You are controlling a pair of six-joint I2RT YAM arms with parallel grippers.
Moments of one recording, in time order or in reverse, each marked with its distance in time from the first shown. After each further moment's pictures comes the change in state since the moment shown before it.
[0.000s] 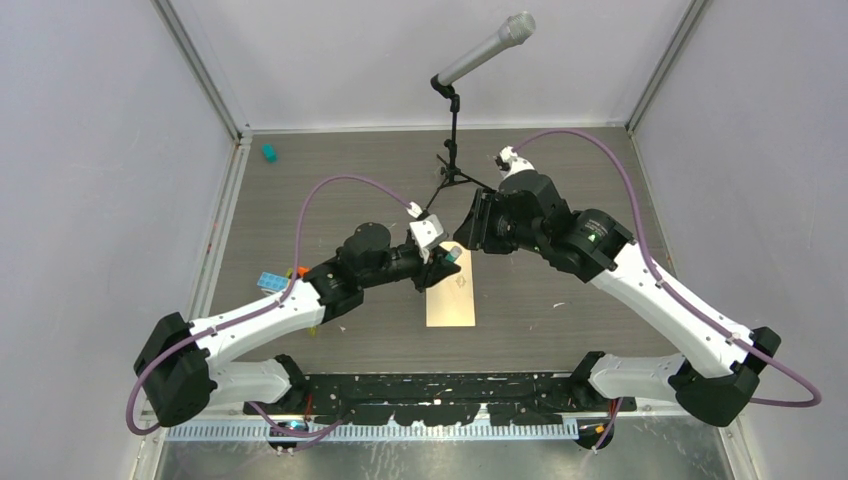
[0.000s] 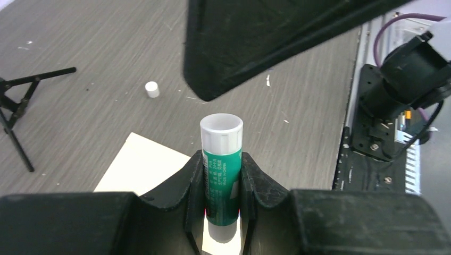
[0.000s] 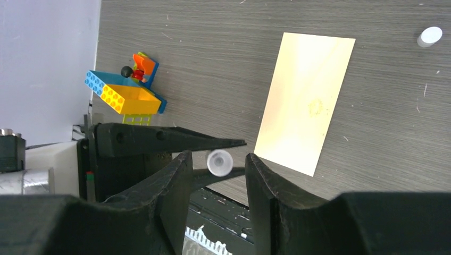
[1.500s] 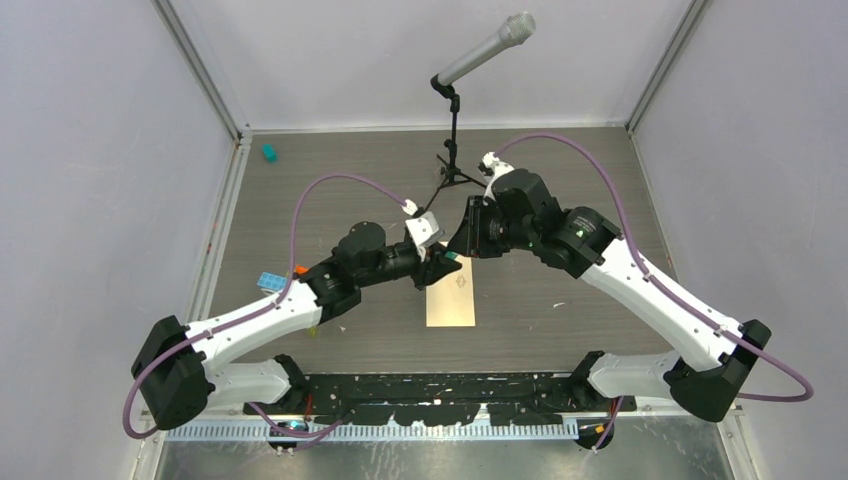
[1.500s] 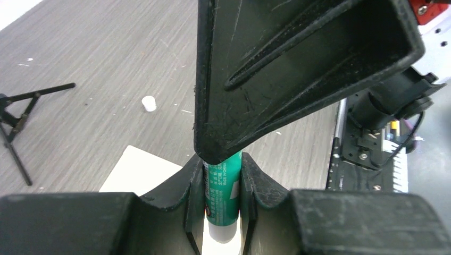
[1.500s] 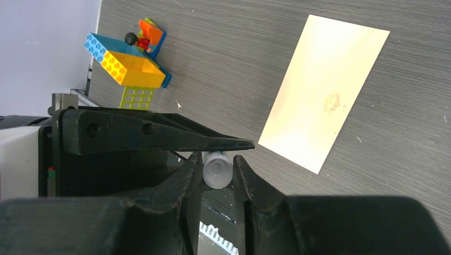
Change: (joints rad) left arm 0.002 -0.019 0.000 0.035 0.000 -0.008; right arm -0.014 0.040 -0.017 0.021 -0.130 -0.080
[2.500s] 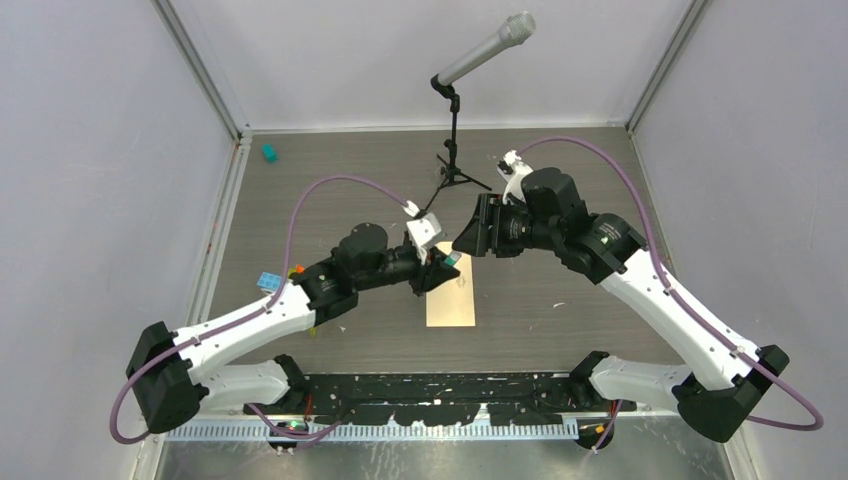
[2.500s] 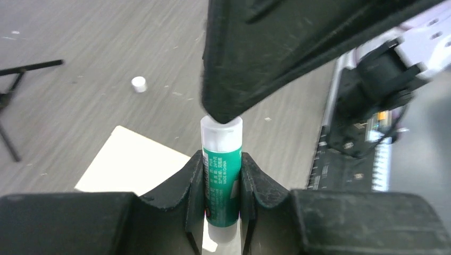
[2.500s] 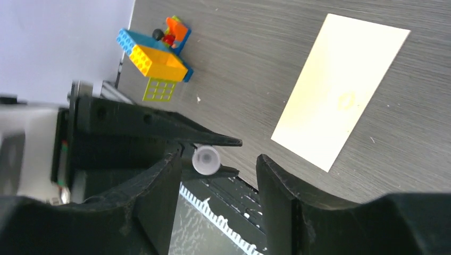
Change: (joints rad) left arm -0.006 -0.042 0.048 -0.136 0.037 -0.094; right arm -0.119 -0.109 -0.076 0.046 -0.218 -0.046
